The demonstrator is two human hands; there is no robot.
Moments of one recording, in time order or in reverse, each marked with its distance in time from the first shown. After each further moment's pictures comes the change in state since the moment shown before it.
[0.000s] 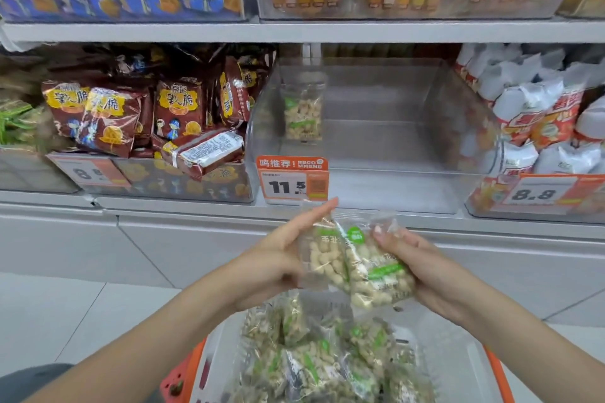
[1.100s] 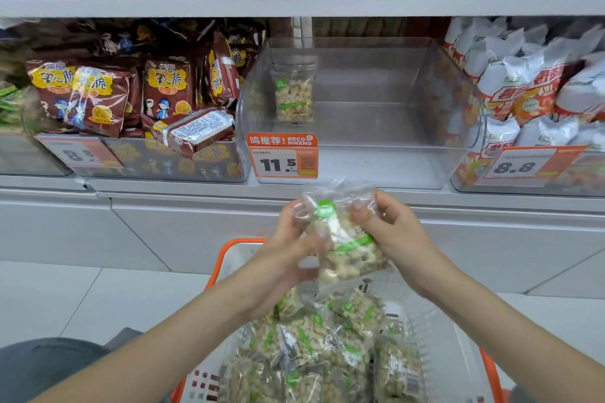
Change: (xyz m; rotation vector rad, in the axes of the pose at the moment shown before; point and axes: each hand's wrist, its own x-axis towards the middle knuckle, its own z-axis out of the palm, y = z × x) left_hand -0.007 -0.024 0.031 -0.211 0.181 -0.013; right_hand -0.007 0.010 0.019 -0.347 0.099 -0.426
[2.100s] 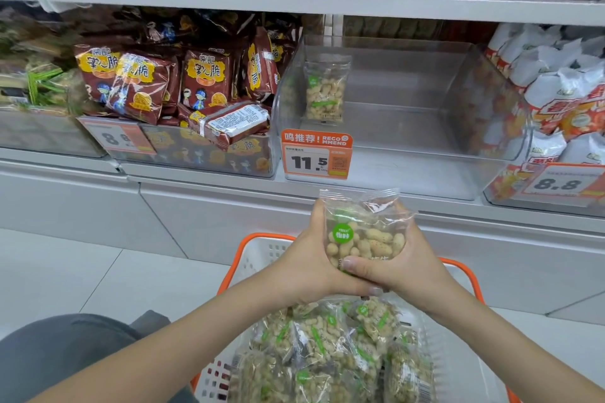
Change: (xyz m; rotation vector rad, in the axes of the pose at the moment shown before) left_hand 0.003 -0.009 -0.007 0.511 0.046 0.099; right_hand -0.014 0.001 0.024 -0.109 -0.069 0.123
